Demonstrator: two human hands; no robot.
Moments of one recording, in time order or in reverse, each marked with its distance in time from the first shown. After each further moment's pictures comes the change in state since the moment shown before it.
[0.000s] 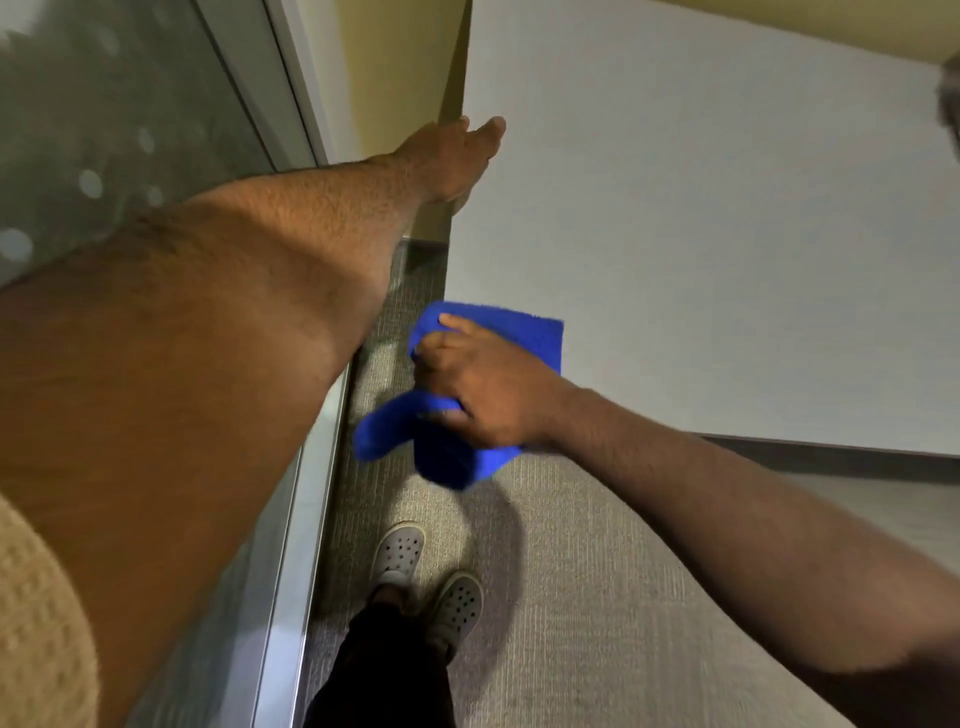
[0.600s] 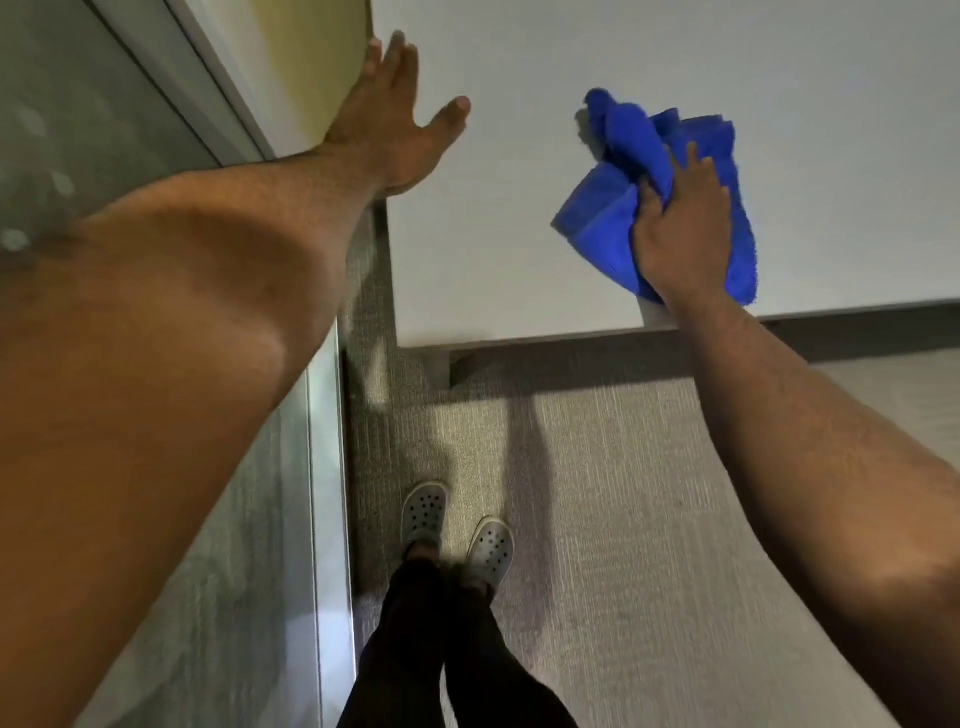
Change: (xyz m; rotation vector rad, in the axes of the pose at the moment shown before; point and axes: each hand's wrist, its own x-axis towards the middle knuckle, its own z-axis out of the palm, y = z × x) left_hand -0.033 -0.001 0.045 0.329 0.087 0.195; right_hand -0.131 0.103 0.023 0.247 0.714 1.228
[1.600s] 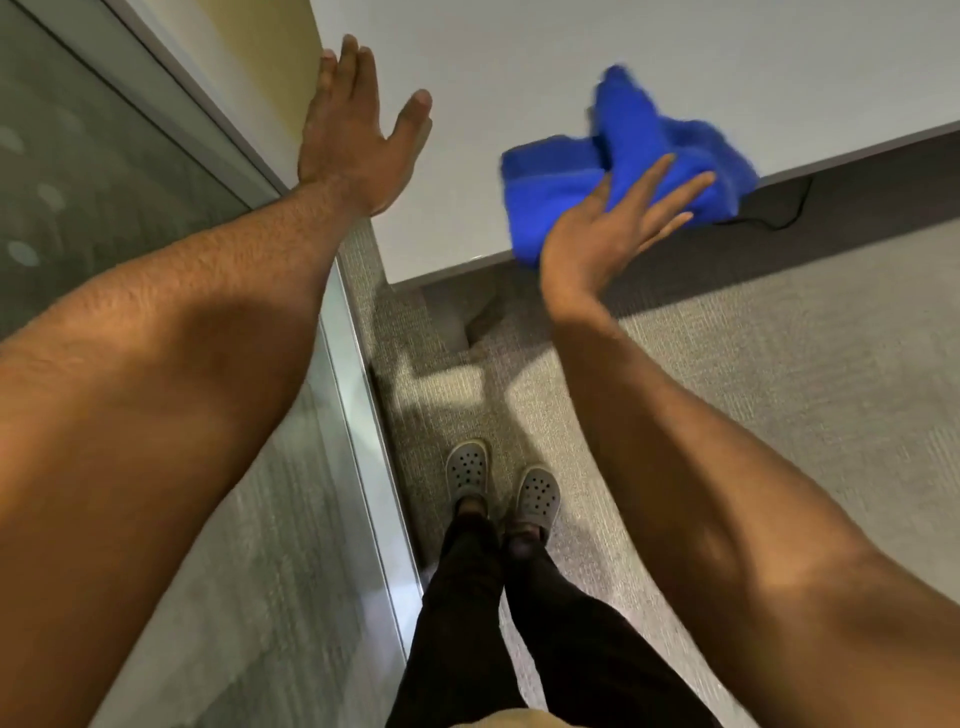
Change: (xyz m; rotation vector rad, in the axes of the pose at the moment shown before) left_hand -0.067 0.007 0.029 0.071 0.108 0.036; right_hand -0.110 -0.081 0.043 0.616 0.554 0.615
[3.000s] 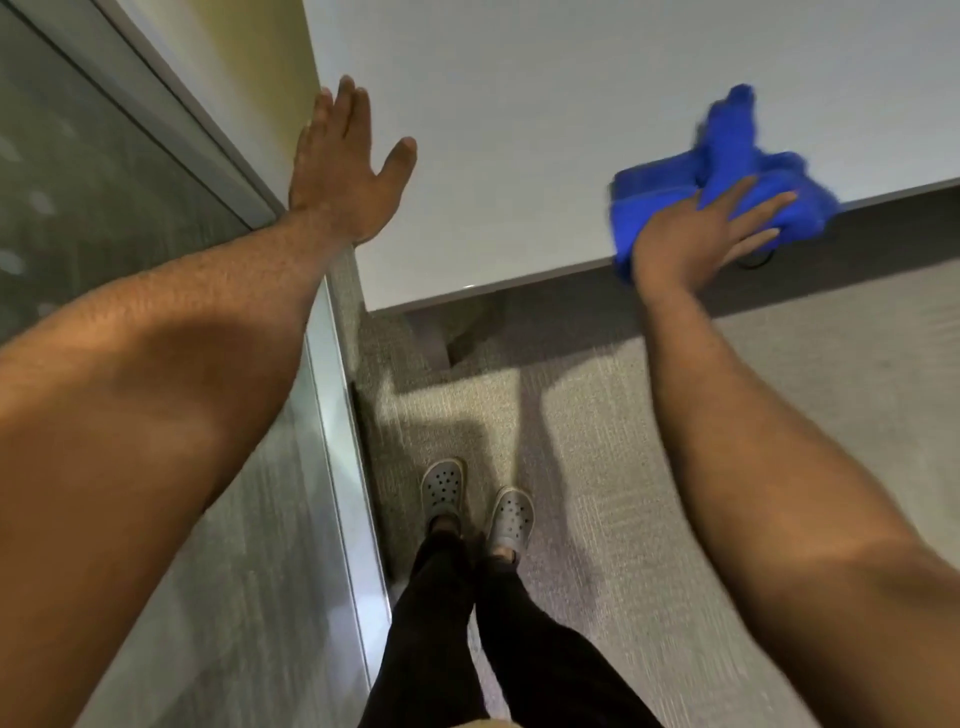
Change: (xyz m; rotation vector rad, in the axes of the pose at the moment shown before) left_hand 0.008 0.001 0.002 -0.002 -0.032 -0.016; right_hand 0.120 0.010 -0.041 -0.526 -0.035 0.030
